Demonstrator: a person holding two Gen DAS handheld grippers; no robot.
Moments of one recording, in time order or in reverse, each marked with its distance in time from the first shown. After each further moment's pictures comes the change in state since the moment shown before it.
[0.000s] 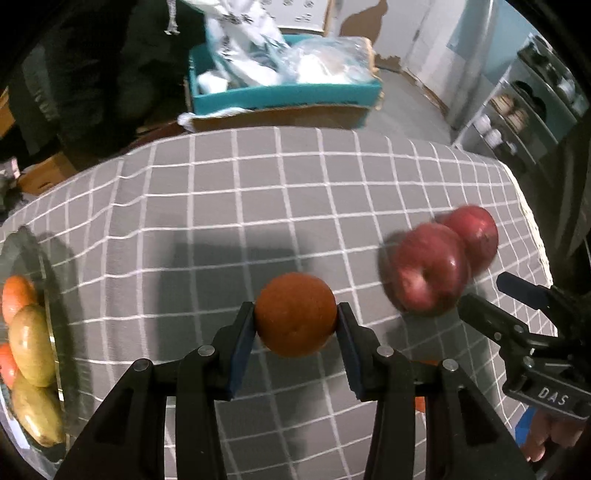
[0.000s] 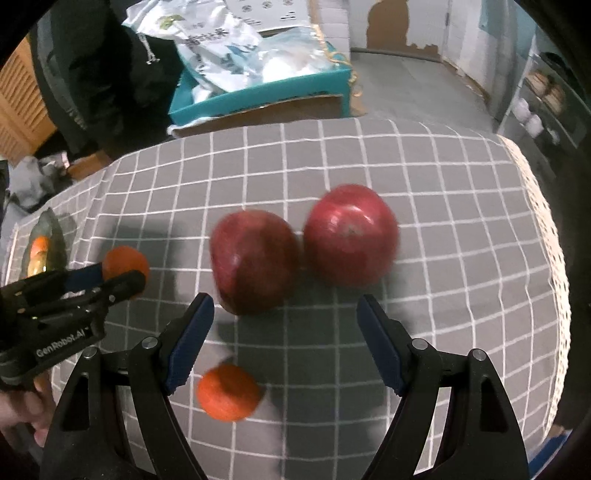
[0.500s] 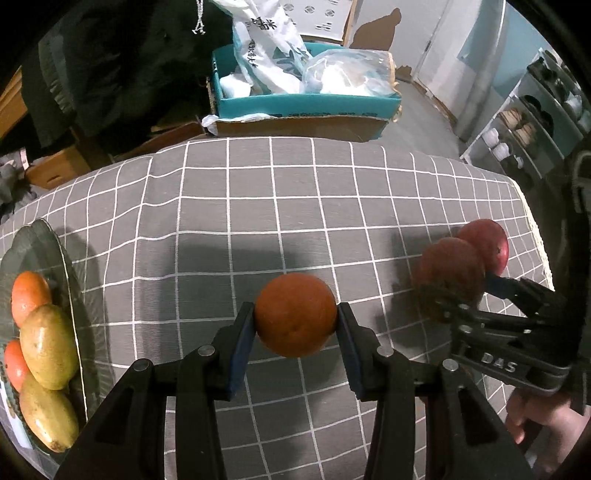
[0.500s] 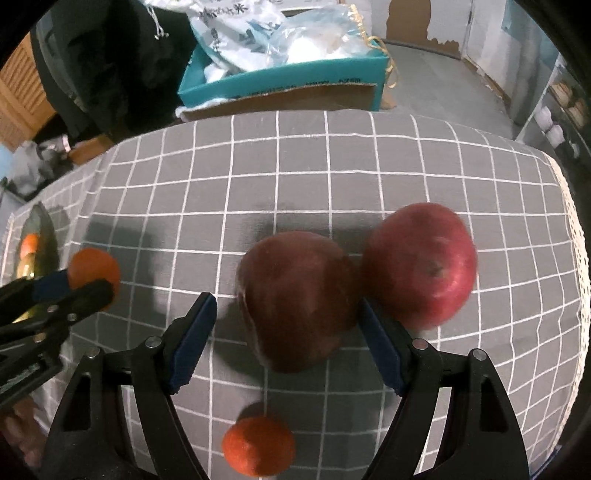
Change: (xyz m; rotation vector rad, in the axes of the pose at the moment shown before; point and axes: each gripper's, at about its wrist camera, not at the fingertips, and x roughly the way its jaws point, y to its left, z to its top) left arm -0.007 0.025 0.002 -0.033 -0.019 0.006; right arm 0.048 0.025 0.018 -0.038 0.068 0.001
